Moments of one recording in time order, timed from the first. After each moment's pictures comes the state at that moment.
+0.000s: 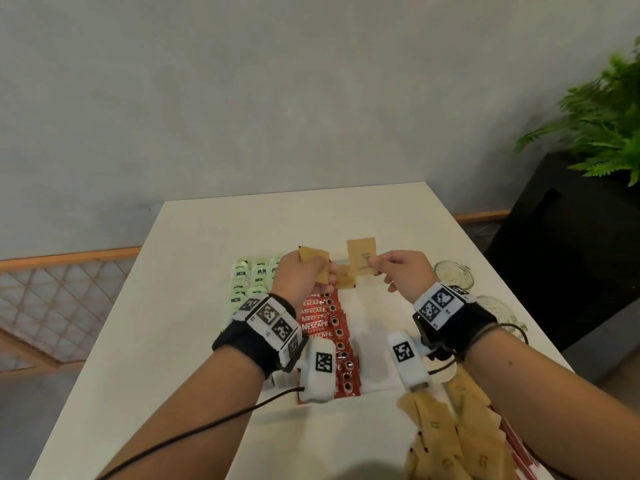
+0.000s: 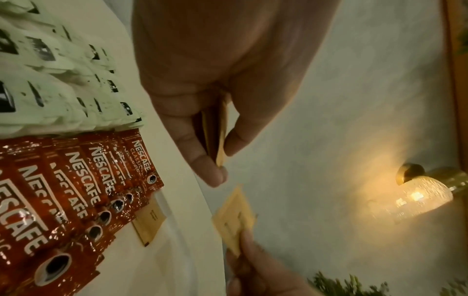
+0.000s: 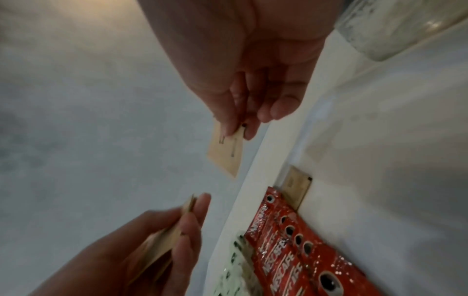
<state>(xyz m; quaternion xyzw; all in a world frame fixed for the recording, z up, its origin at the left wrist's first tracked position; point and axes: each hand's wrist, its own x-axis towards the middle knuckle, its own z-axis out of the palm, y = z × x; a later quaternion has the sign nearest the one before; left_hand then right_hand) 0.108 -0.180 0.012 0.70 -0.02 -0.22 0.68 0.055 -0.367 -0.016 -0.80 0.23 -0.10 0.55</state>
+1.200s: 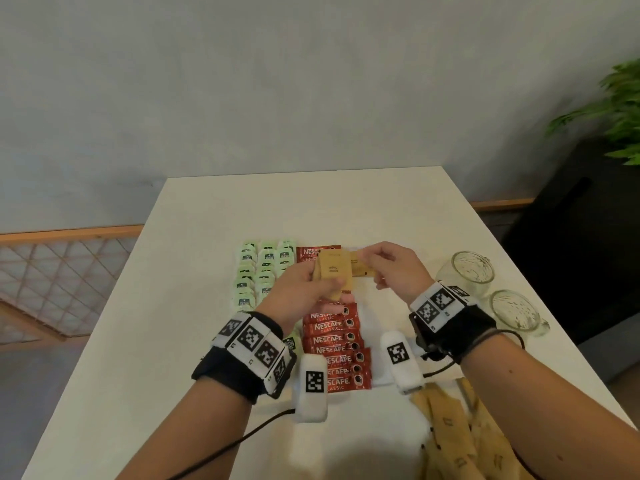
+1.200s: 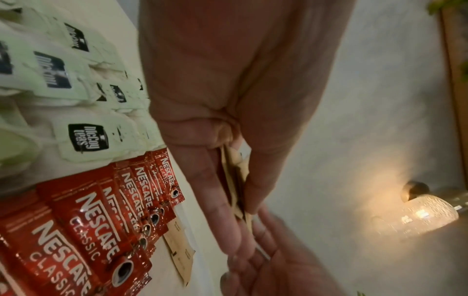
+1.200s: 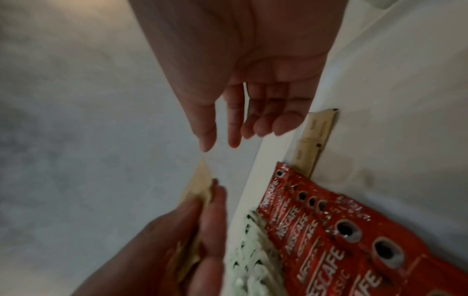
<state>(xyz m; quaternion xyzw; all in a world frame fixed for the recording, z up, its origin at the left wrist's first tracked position) 0.095 -0.147 -0.009 0.66 -0.08 -0.33 0.67 0.068 -0.336 -0.029 -0.78 0.18 -0.04 0.59</state>
